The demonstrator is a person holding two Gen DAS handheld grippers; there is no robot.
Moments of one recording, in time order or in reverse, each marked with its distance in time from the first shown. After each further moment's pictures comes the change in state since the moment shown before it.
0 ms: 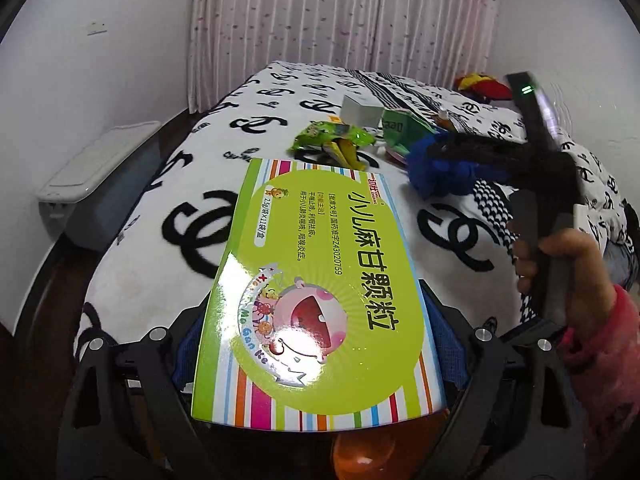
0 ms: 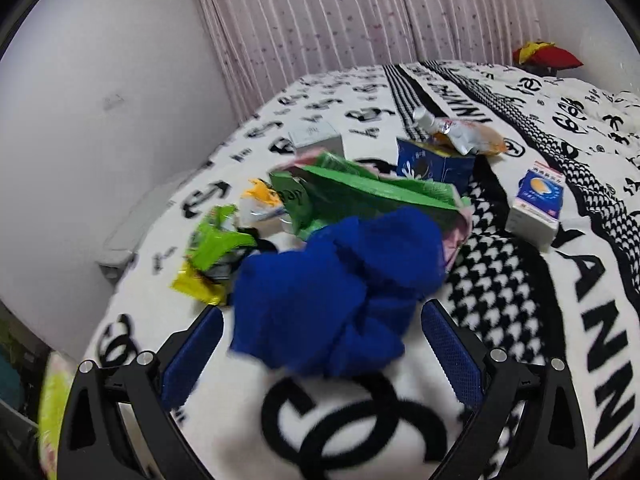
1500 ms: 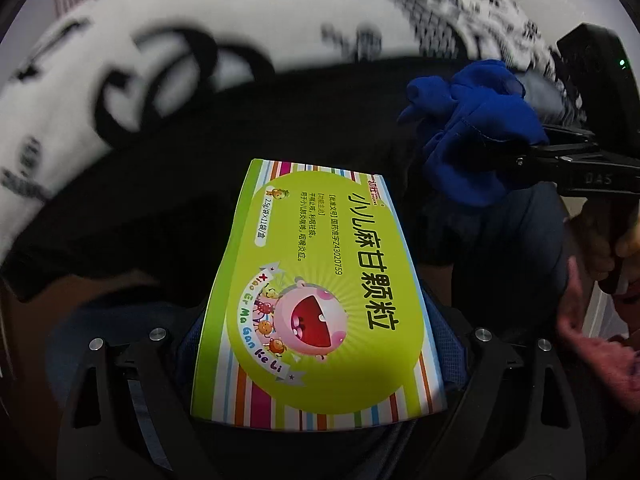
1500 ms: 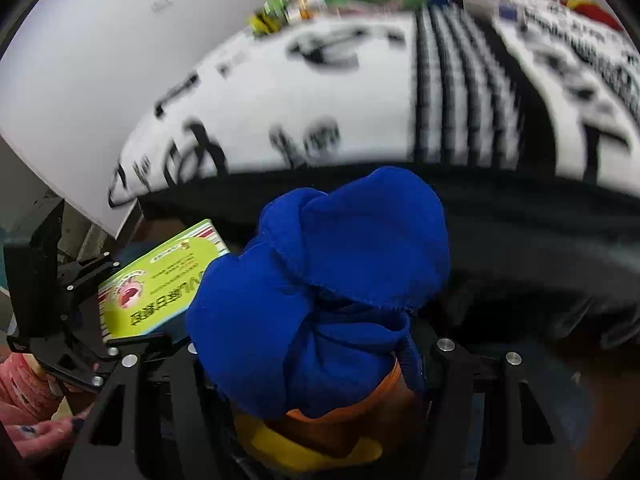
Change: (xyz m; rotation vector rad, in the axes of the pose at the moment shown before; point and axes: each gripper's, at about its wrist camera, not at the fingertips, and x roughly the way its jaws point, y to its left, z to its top) left arm 0.038 -0.067 -0.166 0.267 0.525 -0.308; right arm -0.107 -0.054 -0.258 -0.091 0.357 0.166
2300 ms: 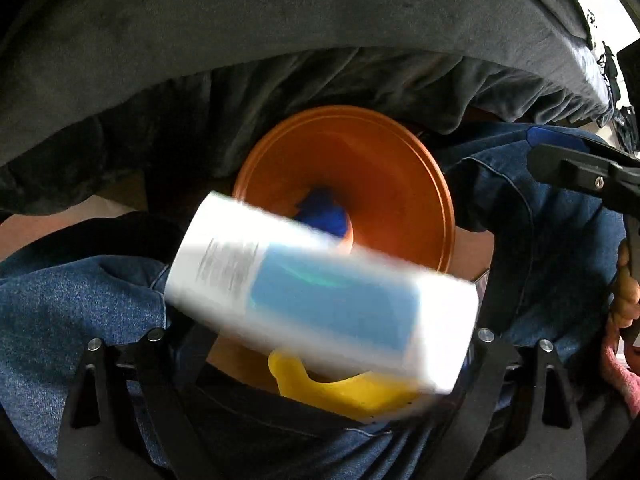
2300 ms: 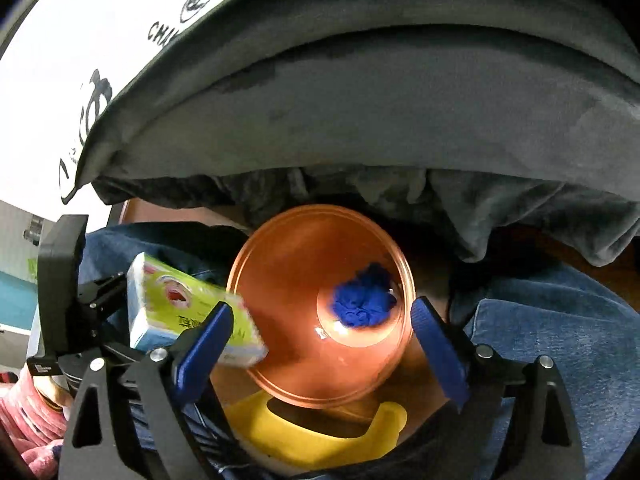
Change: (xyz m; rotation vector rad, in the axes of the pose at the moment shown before) left arm 0.101 0.022 -0.001 -0.130 0.249 -0.003; right arm 0.066 -0.034 -0.017 0.159 0.141 0.006
